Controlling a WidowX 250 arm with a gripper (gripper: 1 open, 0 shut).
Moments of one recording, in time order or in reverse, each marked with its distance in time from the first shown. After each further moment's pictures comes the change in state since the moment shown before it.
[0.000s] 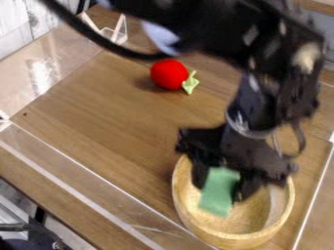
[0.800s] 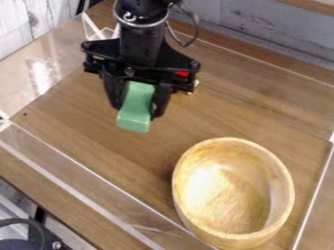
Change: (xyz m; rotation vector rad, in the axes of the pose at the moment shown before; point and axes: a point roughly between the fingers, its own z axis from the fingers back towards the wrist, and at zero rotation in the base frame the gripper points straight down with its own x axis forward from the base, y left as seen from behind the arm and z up) arm 0.047 0.099 0.022 -0.029 -0.081 0.189
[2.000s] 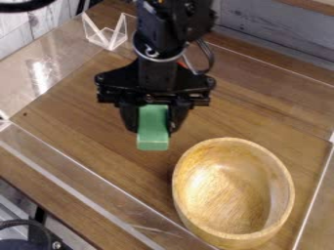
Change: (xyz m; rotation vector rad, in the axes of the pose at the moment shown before) arm -0.023 -0.031 -0.007 0.004 -0.057 0.161
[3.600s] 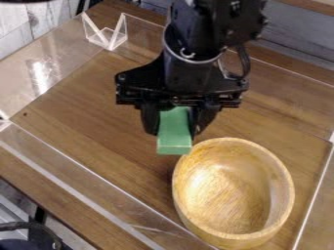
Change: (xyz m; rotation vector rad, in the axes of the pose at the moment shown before) arm -0.018 -0.015 0.022 0.036 -0.025 0.009
